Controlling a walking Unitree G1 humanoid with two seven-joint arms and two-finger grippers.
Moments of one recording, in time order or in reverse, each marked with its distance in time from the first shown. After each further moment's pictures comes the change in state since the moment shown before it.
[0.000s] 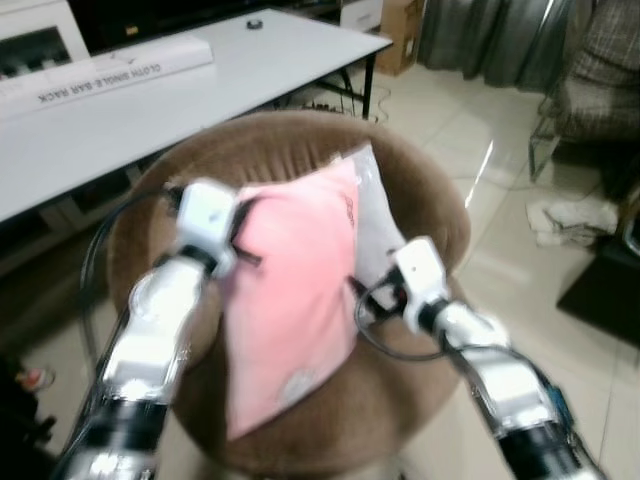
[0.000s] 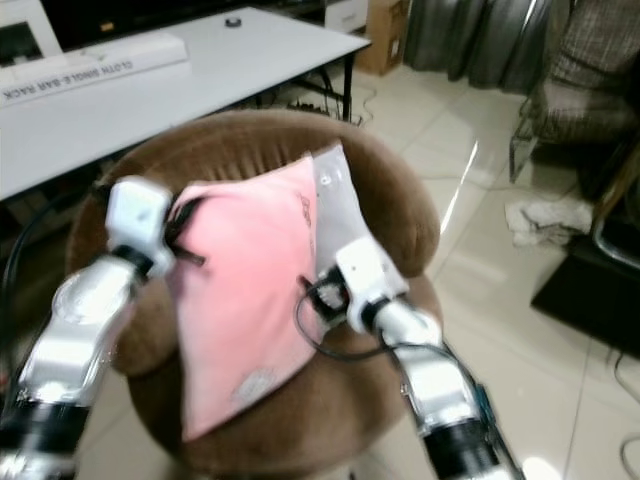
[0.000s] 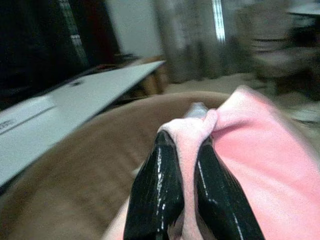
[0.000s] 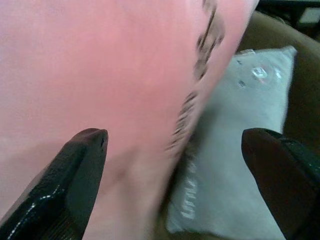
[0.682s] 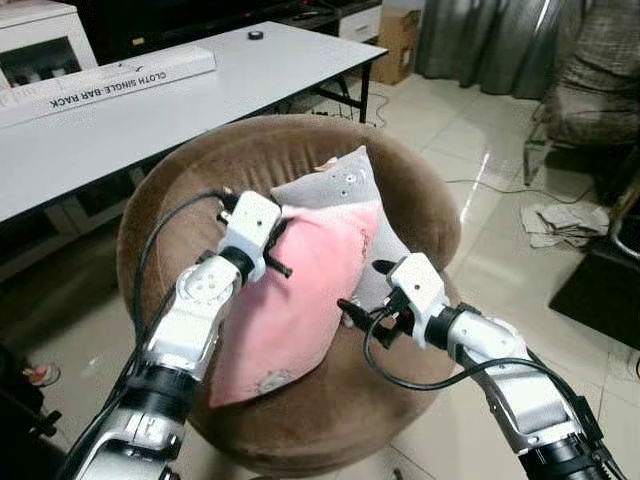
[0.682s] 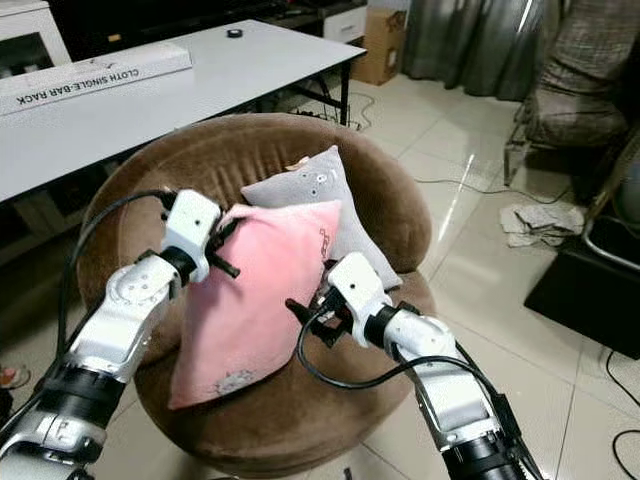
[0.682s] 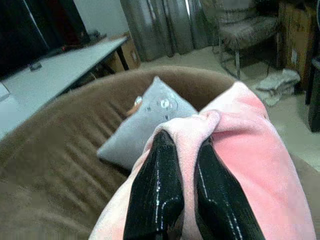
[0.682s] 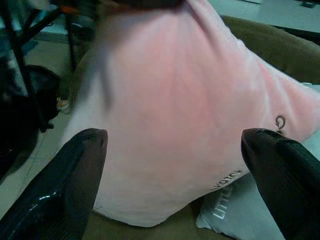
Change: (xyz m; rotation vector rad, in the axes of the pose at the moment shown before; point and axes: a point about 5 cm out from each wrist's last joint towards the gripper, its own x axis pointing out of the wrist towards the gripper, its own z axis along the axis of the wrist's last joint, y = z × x) left arm 0.025 -0.012 -0.032 0.026 0.162 -0.085; right arm -0.014 0.016 0.011 -0.096 -0.036 0.253
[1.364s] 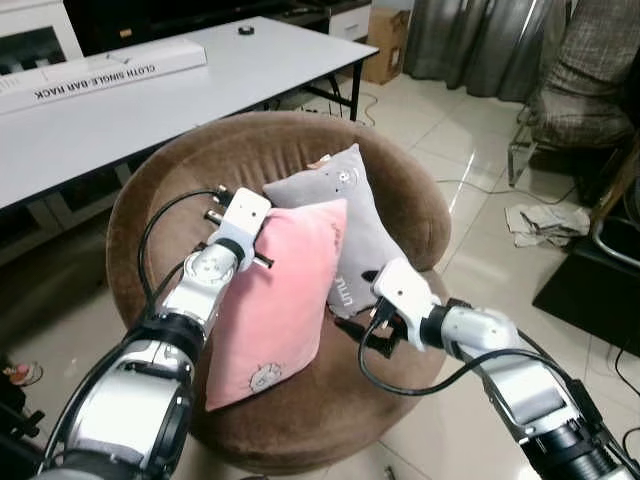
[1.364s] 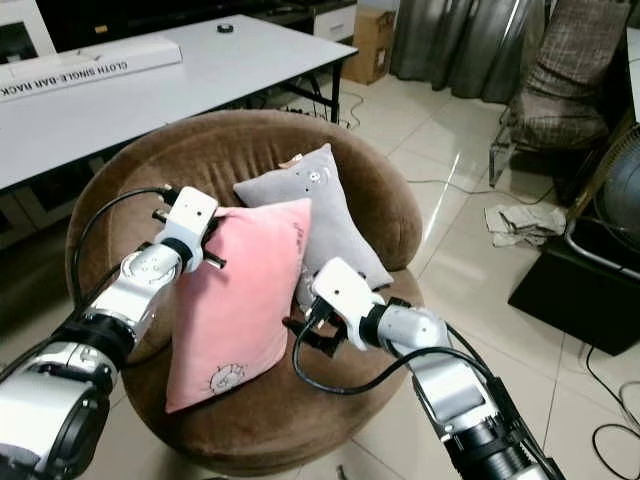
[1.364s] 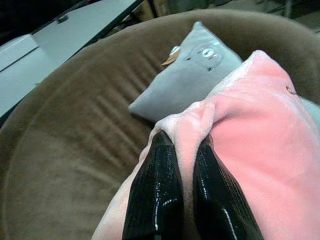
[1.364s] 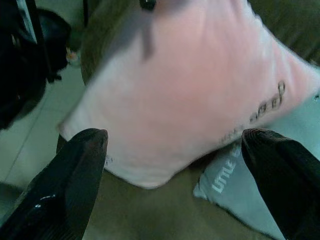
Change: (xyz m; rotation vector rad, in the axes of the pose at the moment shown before) left arm 0.023 0.030 -0.028 0.060 0.182 0.162; right arm 0.005 0.001 -0.002 -0.098 0.155 0.098
